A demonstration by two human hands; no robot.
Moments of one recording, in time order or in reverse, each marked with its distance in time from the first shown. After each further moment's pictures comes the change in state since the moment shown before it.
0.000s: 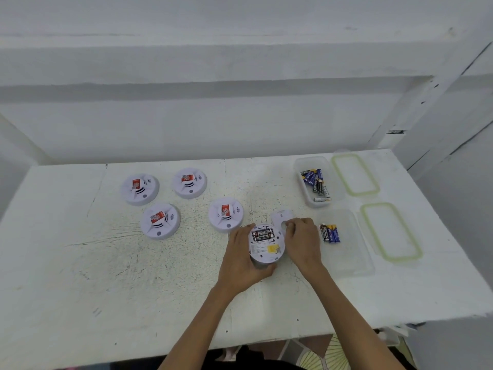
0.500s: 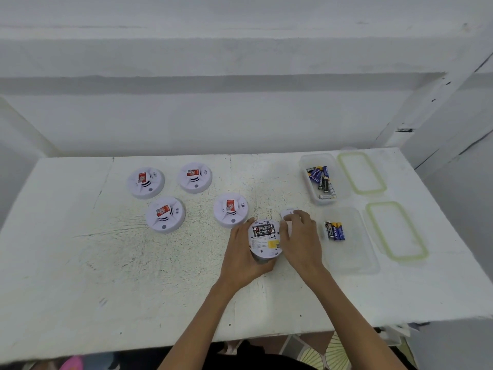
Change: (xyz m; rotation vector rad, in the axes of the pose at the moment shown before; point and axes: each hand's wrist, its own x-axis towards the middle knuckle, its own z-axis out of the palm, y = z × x) left_hand -0.003 -0.001 -0.003 -0.009 0.056 -0.010; right_hand -0.021 -0.017 -0.004 -0.038 0.007 -0.140
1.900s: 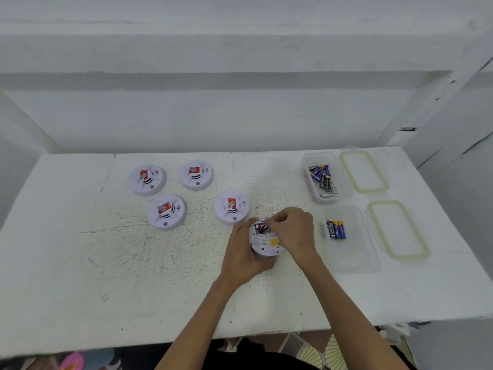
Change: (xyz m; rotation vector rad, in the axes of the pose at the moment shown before) left_hand 0.002 0.001 -0.004 -0.124 -0.053 -0.140; right_hand 0.014 -0.043 -0.021 0.193 -0.138 0.176
